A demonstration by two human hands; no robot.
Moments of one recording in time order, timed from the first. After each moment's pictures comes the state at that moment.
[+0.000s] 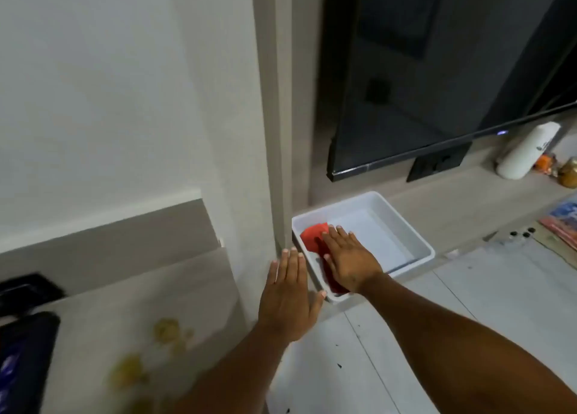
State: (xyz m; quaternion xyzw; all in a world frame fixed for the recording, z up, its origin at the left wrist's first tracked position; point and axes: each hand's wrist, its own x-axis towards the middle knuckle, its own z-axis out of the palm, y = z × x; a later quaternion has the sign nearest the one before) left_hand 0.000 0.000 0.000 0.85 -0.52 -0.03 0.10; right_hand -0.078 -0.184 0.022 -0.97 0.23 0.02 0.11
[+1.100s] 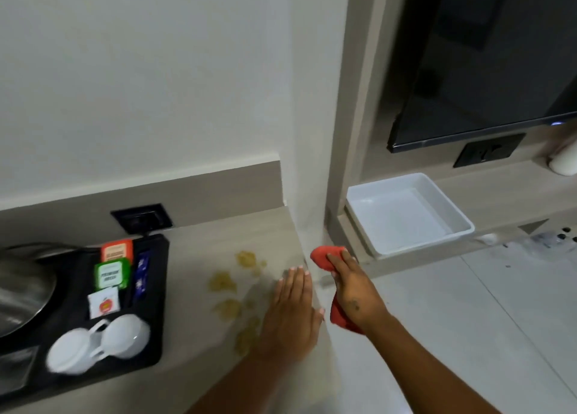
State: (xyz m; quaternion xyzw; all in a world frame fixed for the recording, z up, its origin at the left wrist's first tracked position) left_hand -0.057 0.203 0.020 0.87 -0.48 0.00 0.13; right_hand -0.125 0.036 0.041 -0.89 0.28 -0.04 0.36
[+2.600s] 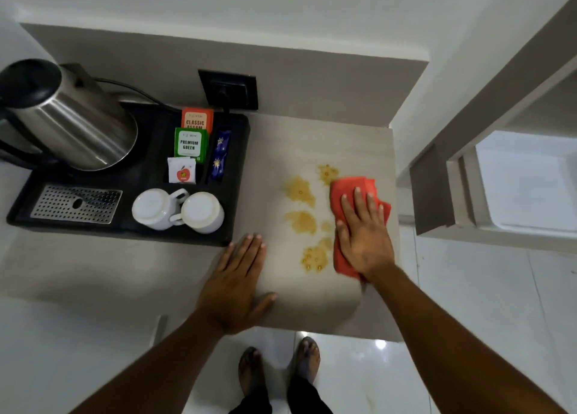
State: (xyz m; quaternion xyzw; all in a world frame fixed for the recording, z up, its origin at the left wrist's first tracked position) left_hand -0.024 0.447 -0.039 0.91 -0.39 -0.10 0.09; right_hand -0.037 0.135 -0.024 -0.98 0.11 0.03 0.15
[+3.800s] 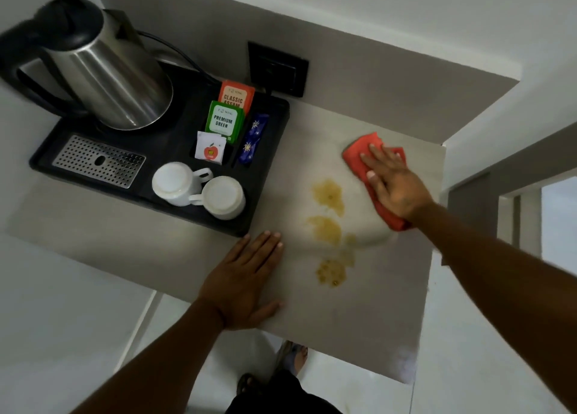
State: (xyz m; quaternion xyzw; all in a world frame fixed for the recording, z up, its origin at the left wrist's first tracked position) left_hand -0.023 0.446 -0.039 0.92 -0.38 -0.09 0.10; right_hand 0.107 0.065 -0.020 -0.98 -0.11 0.05 0.17
